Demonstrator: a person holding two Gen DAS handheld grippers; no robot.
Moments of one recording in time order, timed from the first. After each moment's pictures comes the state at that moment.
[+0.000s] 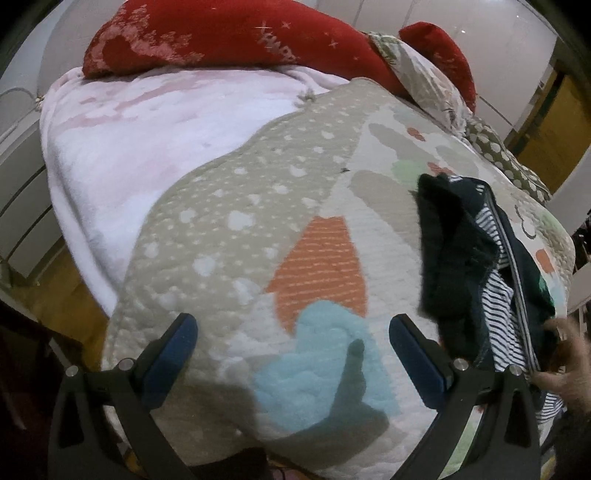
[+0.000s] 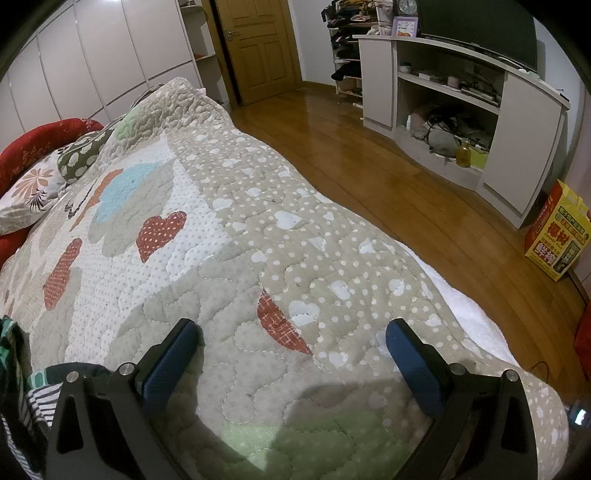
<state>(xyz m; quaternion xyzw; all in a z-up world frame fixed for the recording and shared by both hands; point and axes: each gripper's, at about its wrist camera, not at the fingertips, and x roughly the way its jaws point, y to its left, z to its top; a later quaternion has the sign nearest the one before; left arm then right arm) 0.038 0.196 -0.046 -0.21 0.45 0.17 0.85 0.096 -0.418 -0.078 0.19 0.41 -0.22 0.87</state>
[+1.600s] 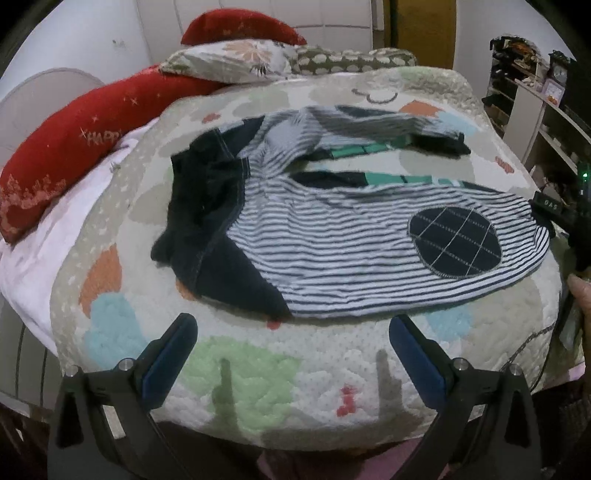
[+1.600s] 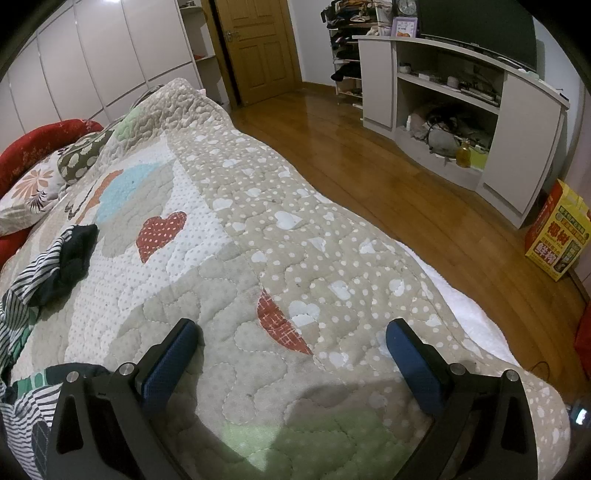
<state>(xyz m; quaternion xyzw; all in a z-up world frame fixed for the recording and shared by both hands) 0.035 -0.041 -0.025 0.05 0.47 0.01 0.88 0.095 -0.419 -0.077 0.19 0.41 -0.22 0.87</state>
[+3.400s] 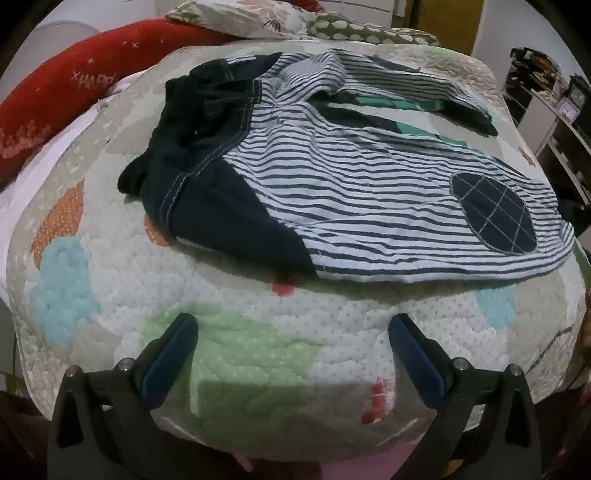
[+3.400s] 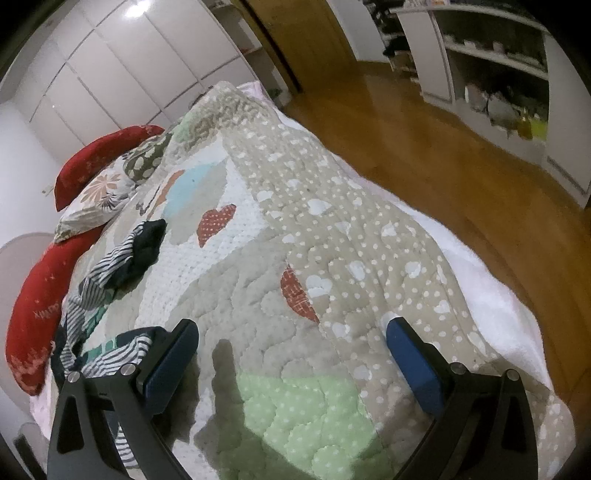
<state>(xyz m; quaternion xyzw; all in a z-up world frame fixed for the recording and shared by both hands) 0.038 -0.014 -0.080 -0.01 0.51 0.00 0.86 0.088 -0.447 -0.071 0.28 0.41 -0.06 0.87</state>
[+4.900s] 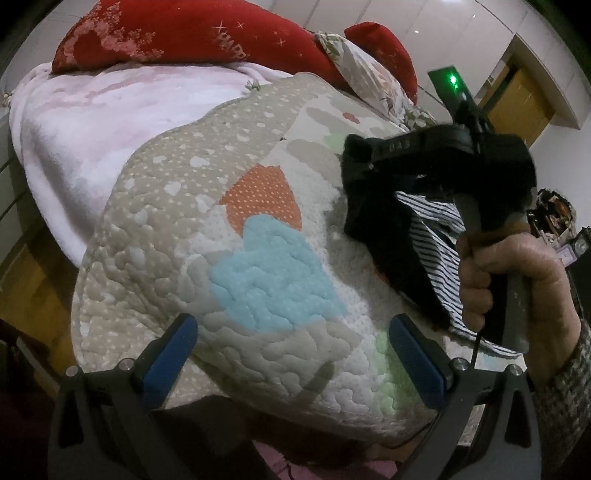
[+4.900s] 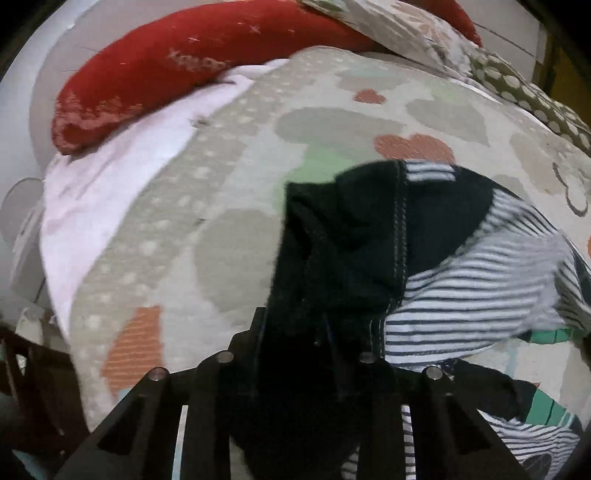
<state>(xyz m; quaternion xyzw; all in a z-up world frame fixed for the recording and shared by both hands) -0.036 0.171 -0.042 -0.23 0.42 0.06 0.87 0.210 0.076 -0.044 -0.06 0.53 0.26 0.81</state>
